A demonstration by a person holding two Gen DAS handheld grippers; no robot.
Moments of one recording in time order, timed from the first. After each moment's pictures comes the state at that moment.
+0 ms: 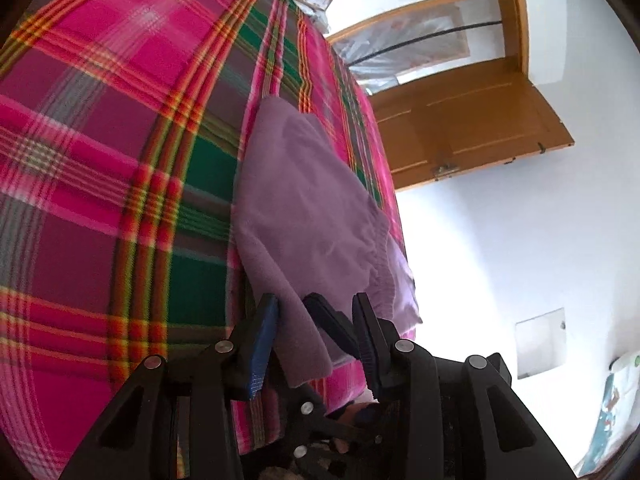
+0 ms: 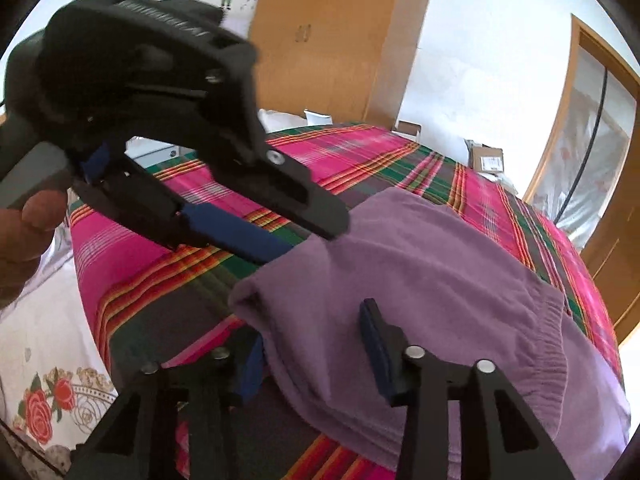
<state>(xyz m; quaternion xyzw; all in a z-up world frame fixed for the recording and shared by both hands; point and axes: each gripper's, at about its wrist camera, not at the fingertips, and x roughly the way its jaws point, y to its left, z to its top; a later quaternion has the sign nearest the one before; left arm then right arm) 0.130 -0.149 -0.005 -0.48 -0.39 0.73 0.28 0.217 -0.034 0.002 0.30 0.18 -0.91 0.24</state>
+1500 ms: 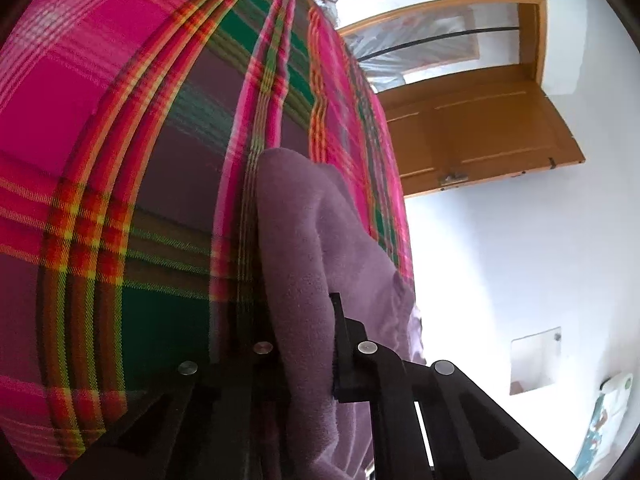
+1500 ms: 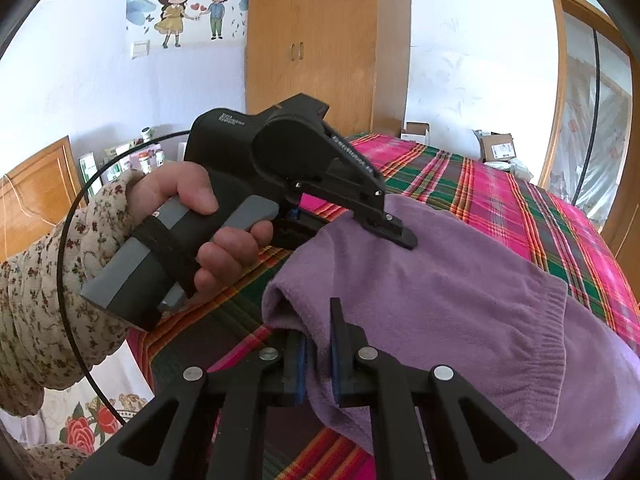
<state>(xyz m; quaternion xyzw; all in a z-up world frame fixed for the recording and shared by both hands) 0.055 -0.155 -0.032 -0.49 -0.41 0.71 0.30 0.195 -0.022 0.031 0.29 0.11 -0.91 0.28</state>
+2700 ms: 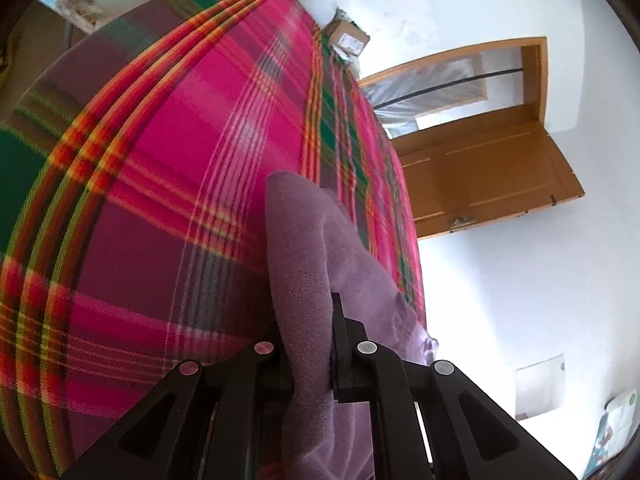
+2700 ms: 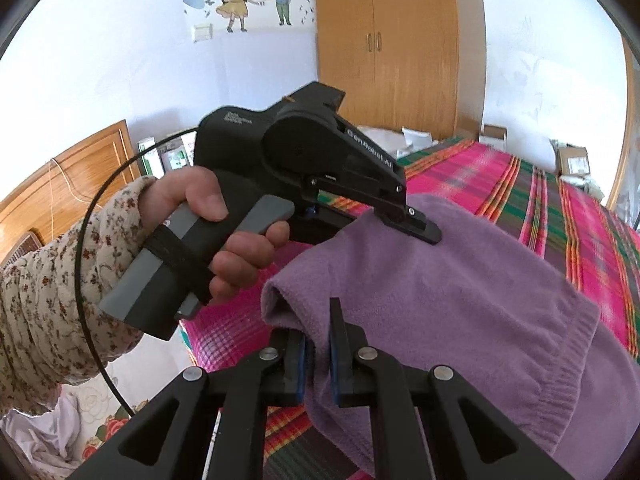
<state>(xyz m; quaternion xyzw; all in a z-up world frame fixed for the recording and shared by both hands) 0.049 -0.248 -0.029 -0.46 -0.43 0.74 0.23 0.183 -0.119 0.027 0.32 0.12 -0.85 0.39</state>
